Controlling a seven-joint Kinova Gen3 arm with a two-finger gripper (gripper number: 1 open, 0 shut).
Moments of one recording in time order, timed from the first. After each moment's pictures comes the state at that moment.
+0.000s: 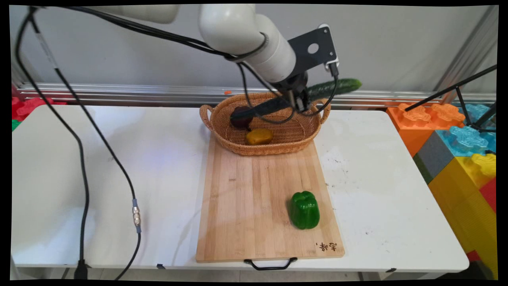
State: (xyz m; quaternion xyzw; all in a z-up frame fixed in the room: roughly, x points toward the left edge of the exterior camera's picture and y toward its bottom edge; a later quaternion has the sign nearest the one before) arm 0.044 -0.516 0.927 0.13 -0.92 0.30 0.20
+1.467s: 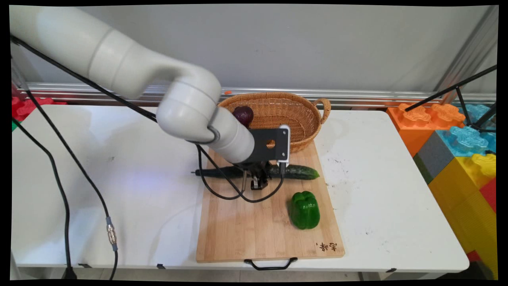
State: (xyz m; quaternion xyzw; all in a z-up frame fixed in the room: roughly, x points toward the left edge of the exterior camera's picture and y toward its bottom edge) arm 0.090 -0.429 0.799 0.05 -0.97 0.21 0.13
